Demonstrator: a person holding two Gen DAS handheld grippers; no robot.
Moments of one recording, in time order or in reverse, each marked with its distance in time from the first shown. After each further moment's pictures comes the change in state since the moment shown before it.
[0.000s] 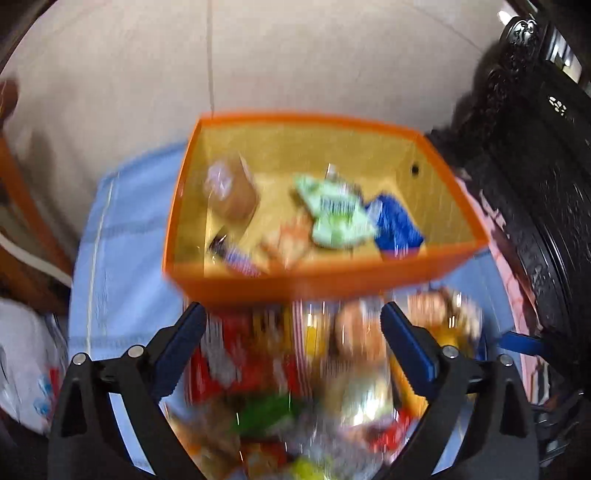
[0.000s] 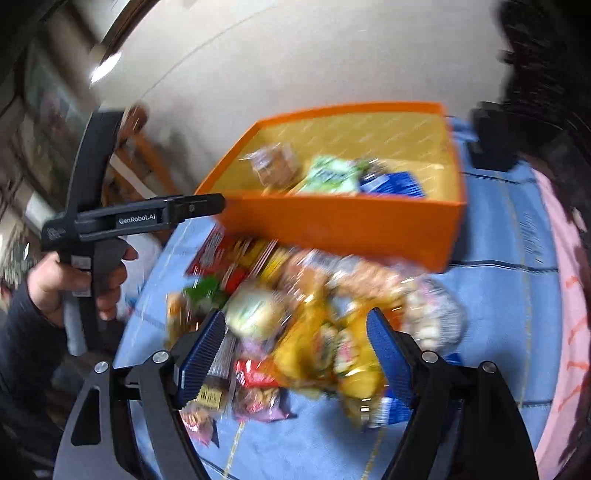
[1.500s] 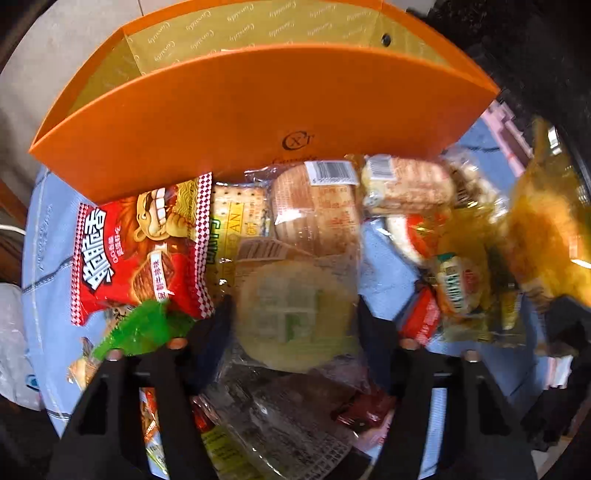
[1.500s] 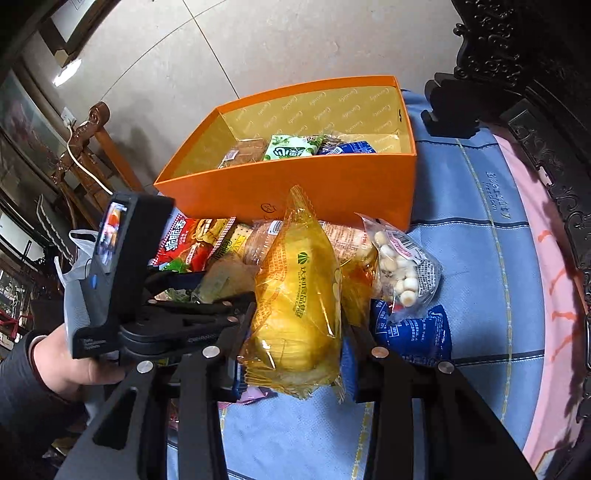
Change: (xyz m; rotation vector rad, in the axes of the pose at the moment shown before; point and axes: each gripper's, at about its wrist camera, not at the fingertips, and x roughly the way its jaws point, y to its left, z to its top) left arm 0.072 -0.068 -0.062 0.092 0.233 0.021; right arm -0.011 -0.023 -0.012 0.142 0.007 -0.135
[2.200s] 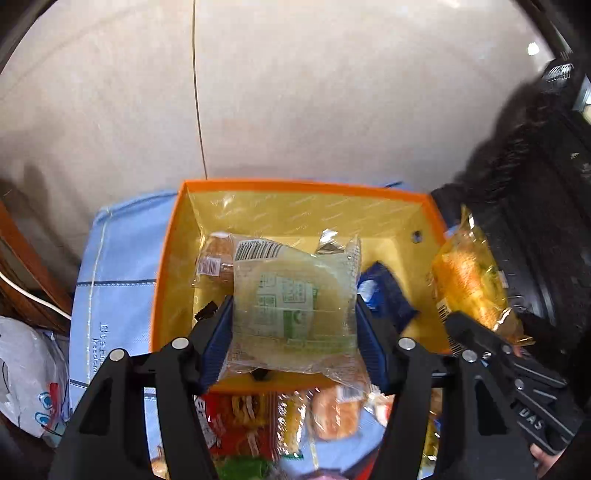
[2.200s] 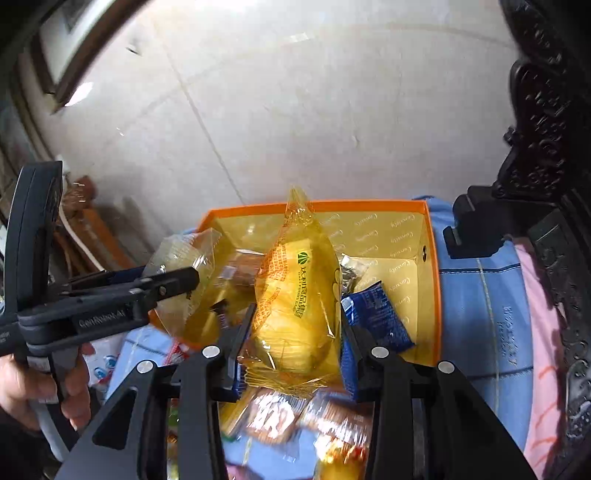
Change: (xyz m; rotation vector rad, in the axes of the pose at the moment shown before) left arm -0.089 0.062 0.134 -0.154 -0.266 0.016; right arm 0.026 0.002 0.158 -0.029 -0.177 -0.013
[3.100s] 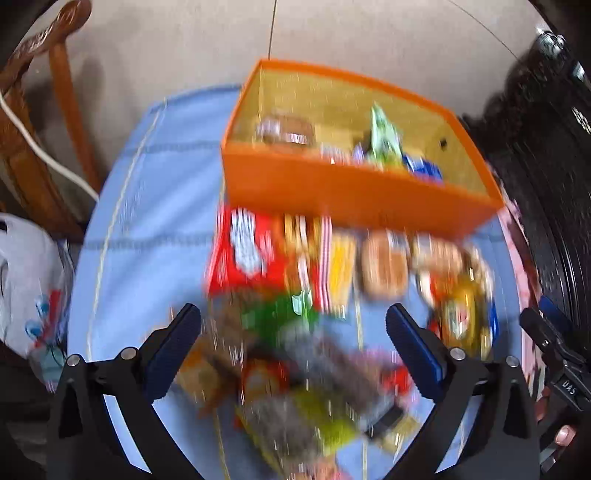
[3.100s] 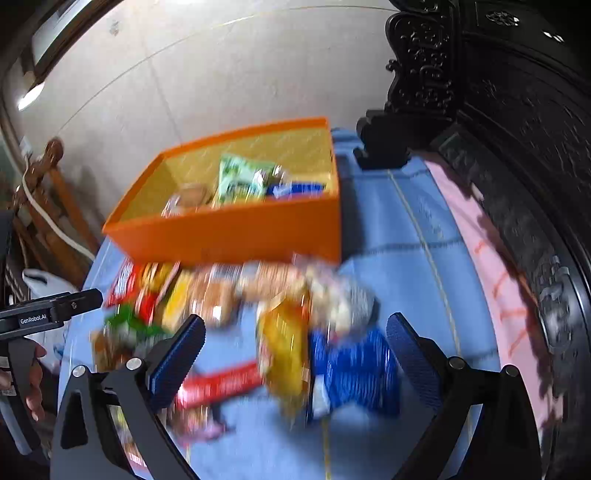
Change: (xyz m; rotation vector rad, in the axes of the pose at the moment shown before) left arm -0.040 0.045 -0.172 -0.082 0.105 0.024; right arm -0.072 0.001 -0.160 0.078 0.008 -0.232
